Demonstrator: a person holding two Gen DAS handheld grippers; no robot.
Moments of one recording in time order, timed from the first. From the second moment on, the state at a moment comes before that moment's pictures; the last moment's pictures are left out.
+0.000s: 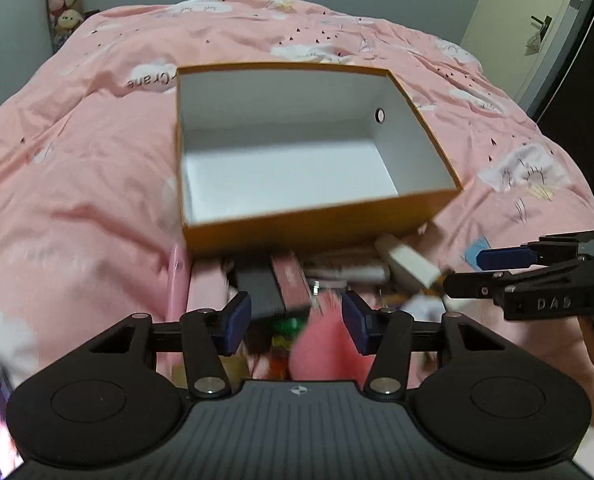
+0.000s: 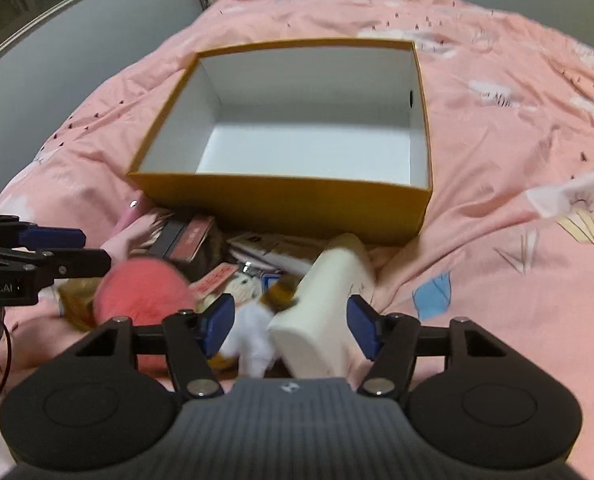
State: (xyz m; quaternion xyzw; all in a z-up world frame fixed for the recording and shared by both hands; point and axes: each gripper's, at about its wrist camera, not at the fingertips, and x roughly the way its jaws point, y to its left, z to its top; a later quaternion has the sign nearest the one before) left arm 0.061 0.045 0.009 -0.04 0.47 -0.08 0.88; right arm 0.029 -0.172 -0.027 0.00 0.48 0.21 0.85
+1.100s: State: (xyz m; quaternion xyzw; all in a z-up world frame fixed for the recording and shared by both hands) left arm 0.094 0.072 -0.051 0.01 0.67 -0.05 0.74; right arm 0.123 -0.168 -0.102 -0.02 0.64 0.22 0.73
